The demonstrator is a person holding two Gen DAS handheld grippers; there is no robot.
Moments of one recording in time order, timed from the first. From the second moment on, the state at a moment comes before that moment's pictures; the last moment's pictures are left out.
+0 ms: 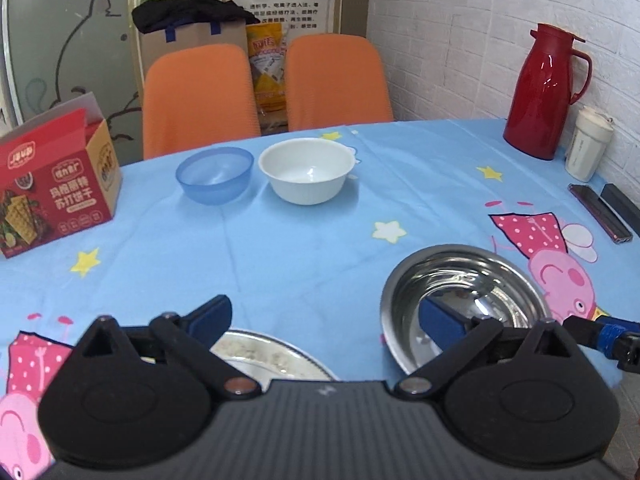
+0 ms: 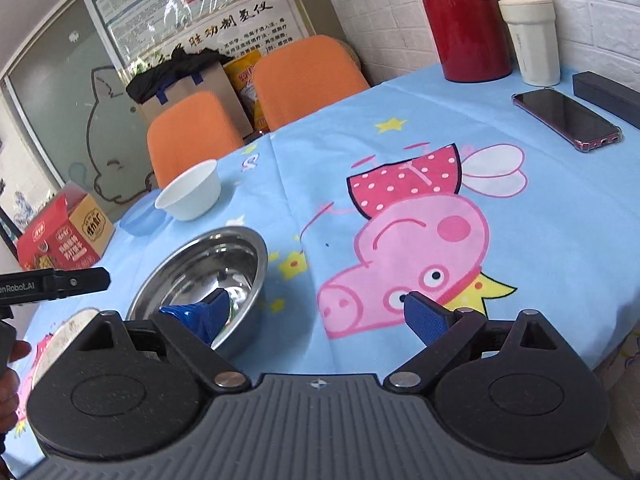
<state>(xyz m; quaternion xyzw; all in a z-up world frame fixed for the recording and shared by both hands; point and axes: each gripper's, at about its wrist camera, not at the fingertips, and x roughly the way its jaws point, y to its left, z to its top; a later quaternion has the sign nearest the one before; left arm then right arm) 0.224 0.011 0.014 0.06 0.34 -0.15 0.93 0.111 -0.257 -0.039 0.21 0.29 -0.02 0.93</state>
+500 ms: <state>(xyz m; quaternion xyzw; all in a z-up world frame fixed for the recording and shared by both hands) 0.229 0.051 0.020 0.05 0.31 -0.17 0.93 0.116 -0.221 -0.011 0.17 0.26 -0.02 0.95</state>
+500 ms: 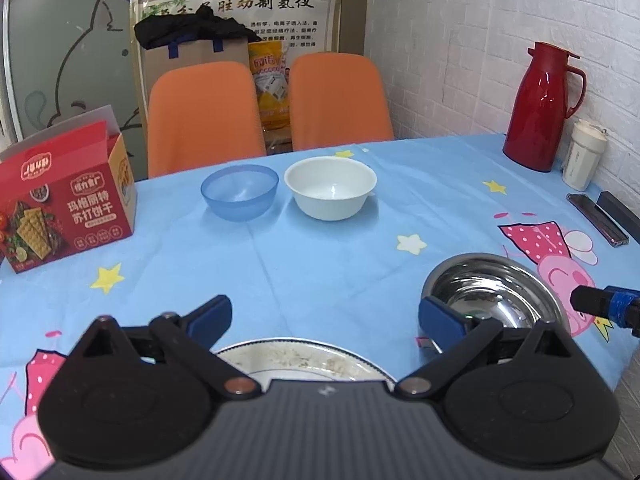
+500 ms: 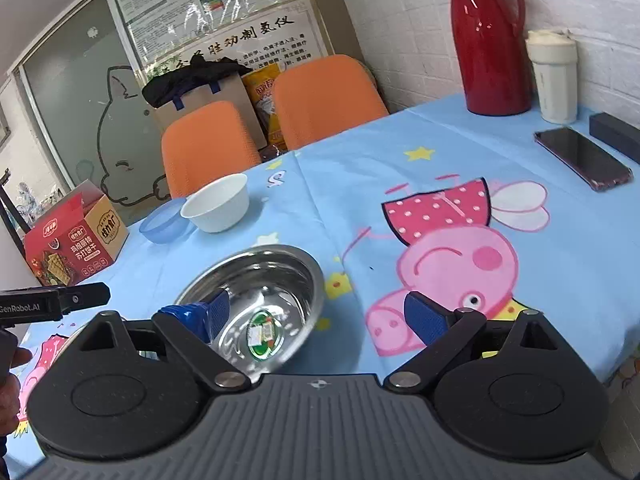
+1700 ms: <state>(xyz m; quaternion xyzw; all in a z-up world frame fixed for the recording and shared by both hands) 0.564 -0.039 -0.026 0.14 0.45 -0.37 0.80 0.424 -0.141 -0.032 -0.05 0.42 0.19 0.89</state>
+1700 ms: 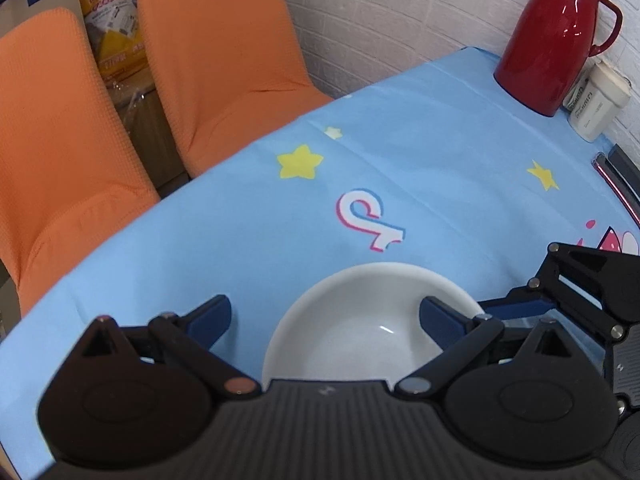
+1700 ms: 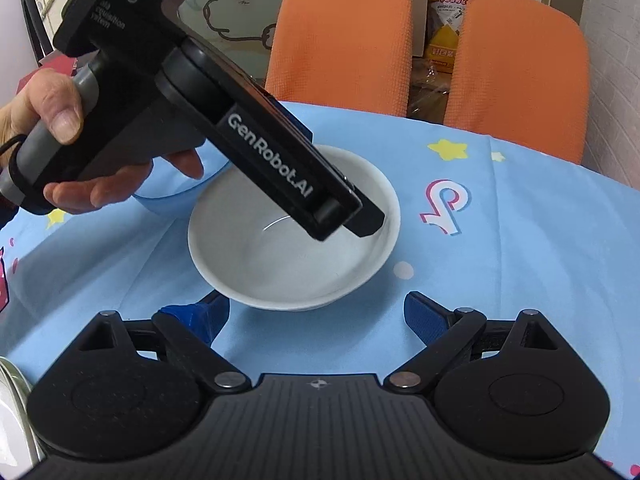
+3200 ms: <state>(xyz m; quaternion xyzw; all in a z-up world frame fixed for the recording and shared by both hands) 0.291 -0.080 0.007 0.13 0.42 -0.38 0.81 0.204 -0.158 0.012 -0.14 0.38 0.17 0.90</state>
